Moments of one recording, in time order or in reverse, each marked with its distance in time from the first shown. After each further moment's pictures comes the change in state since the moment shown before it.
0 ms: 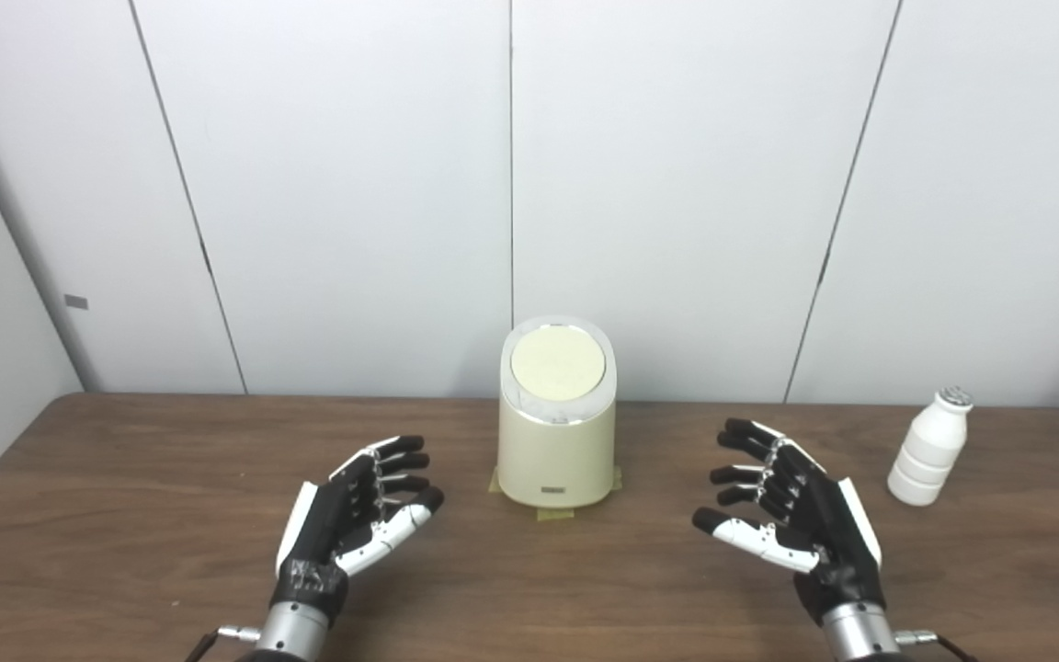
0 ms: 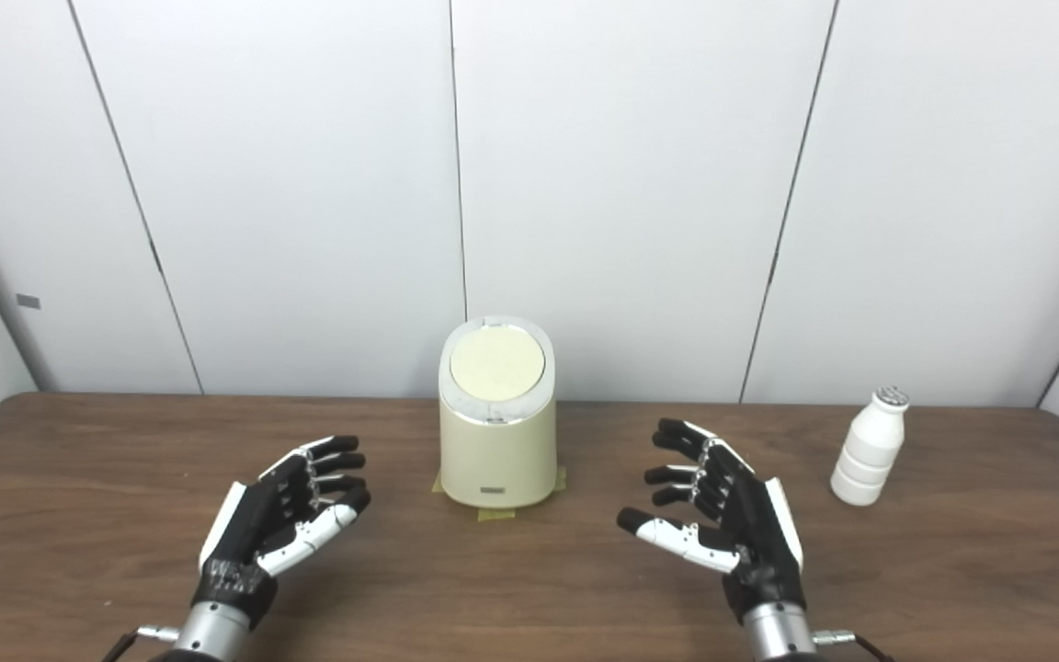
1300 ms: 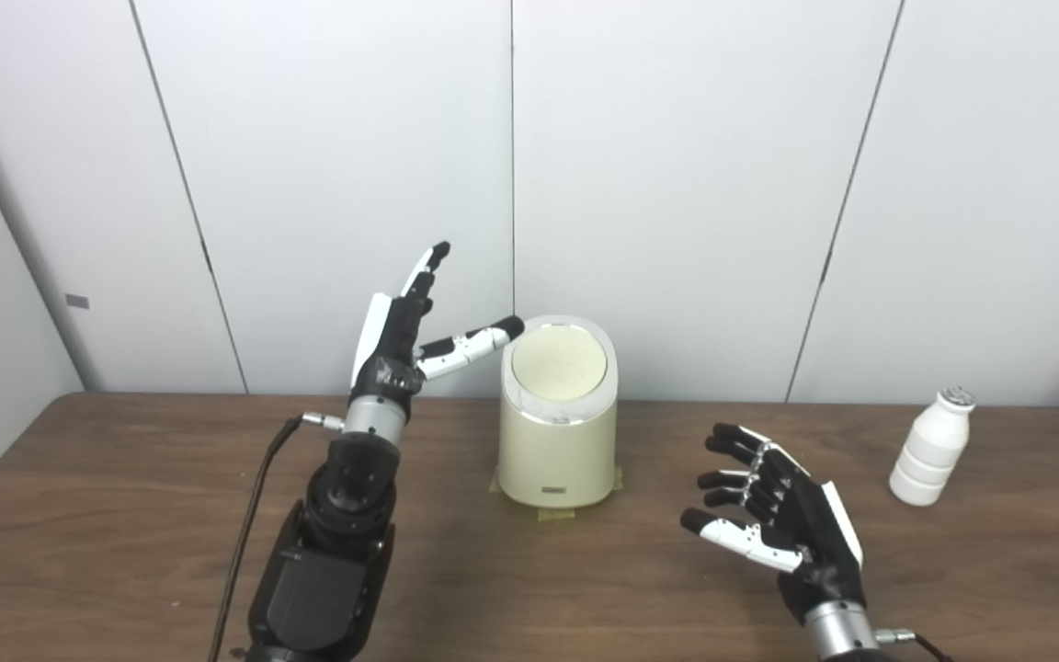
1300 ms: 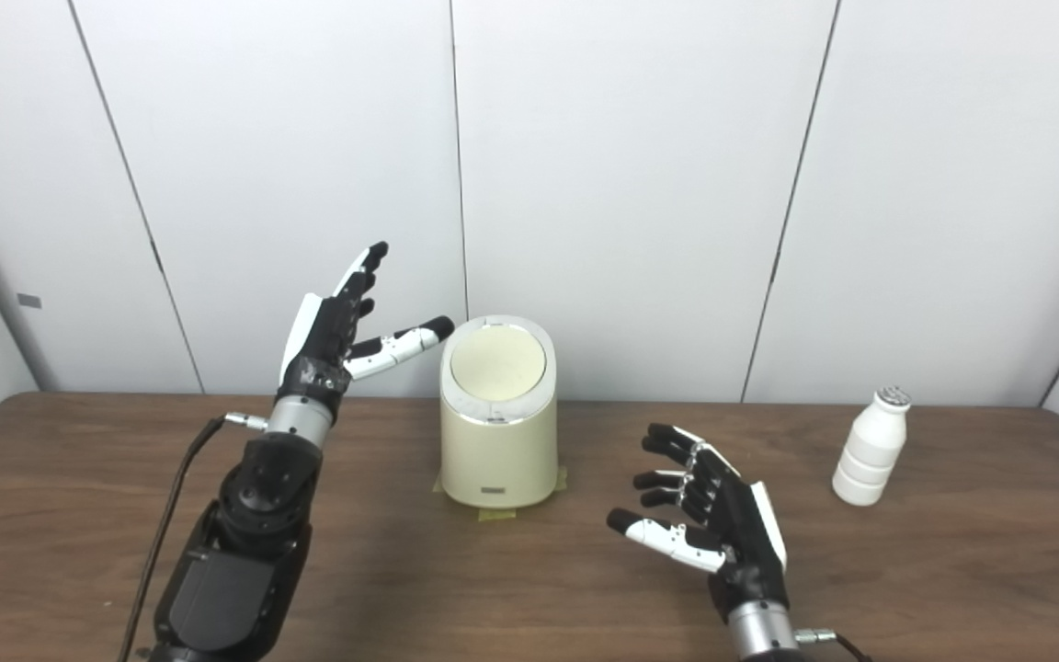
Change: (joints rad) left arm -0.476 -0.033 -0.087 0.205 0.220 0.171 0.147; right arm -0.030 0.019 0.001 0.088 0.015 -0.034 -0.002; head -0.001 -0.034
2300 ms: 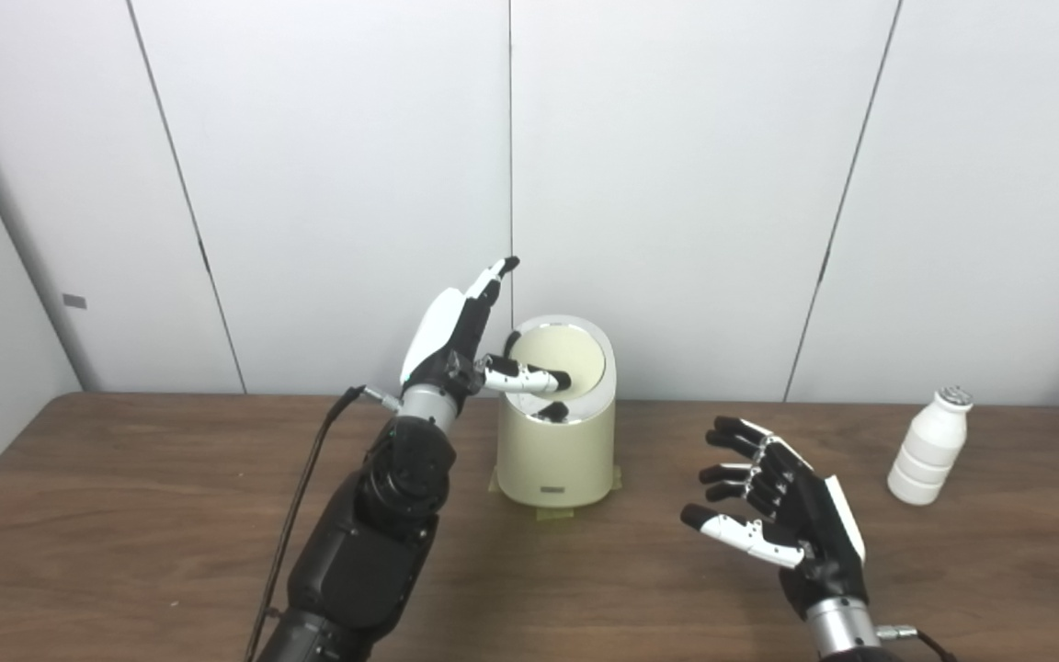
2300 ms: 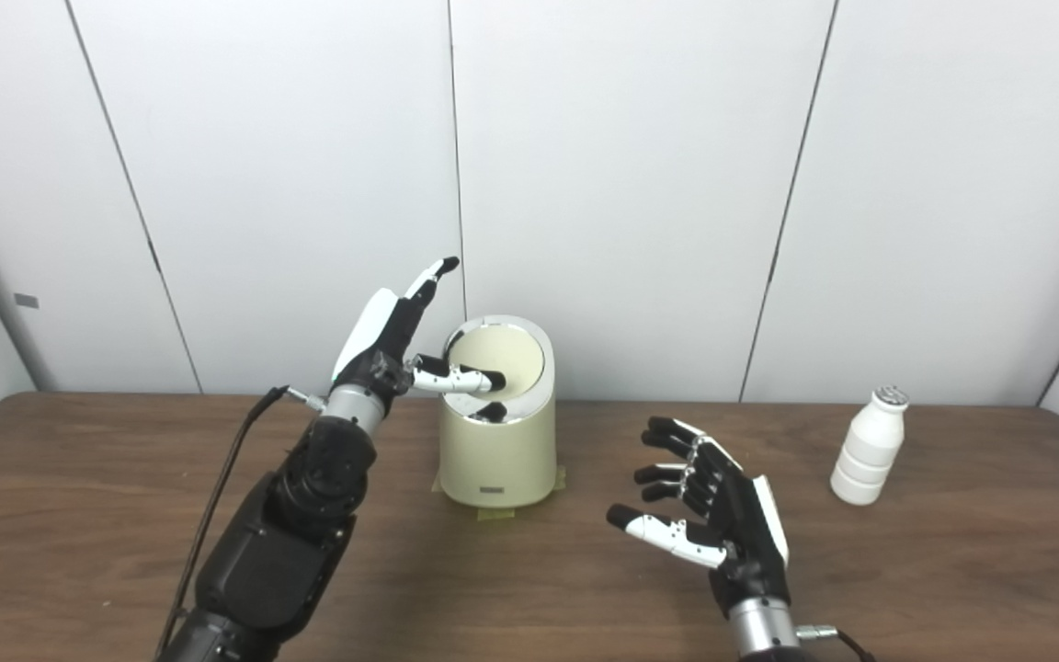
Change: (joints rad) left arm -0.060 0.010 -0.144 0.076 0.185 0.076 -0.030; right arm 0.000 0.000 0.000 -0.009 -0.011 -0.028 -0.008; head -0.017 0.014
